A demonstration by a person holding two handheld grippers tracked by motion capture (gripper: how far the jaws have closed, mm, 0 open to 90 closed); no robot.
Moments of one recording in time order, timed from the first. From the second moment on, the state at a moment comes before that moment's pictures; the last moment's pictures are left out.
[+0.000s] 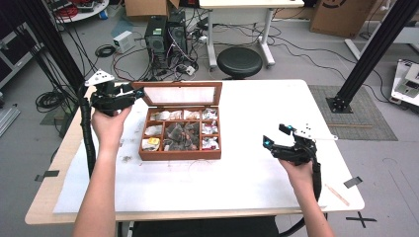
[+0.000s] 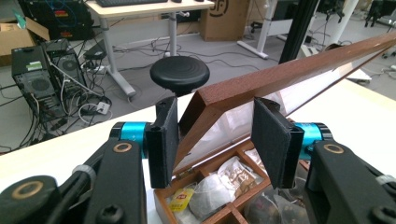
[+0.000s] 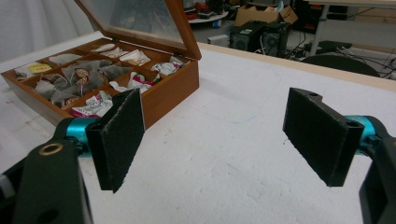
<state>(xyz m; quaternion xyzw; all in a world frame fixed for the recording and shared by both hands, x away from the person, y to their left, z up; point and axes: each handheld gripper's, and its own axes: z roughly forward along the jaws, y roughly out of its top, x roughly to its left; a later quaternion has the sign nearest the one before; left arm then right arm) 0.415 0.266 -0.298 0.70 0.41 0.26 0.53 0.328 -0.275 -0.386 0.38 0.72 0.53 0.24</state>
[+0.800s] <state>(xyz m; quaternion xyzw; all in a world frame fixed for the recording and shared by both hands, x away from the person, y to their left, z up) 0.417 0.267 -0.298 0.70 0.41 0.26 0.53 0.356 -0.242 -0.380 0.36 0.74 0.53 0.19</state>
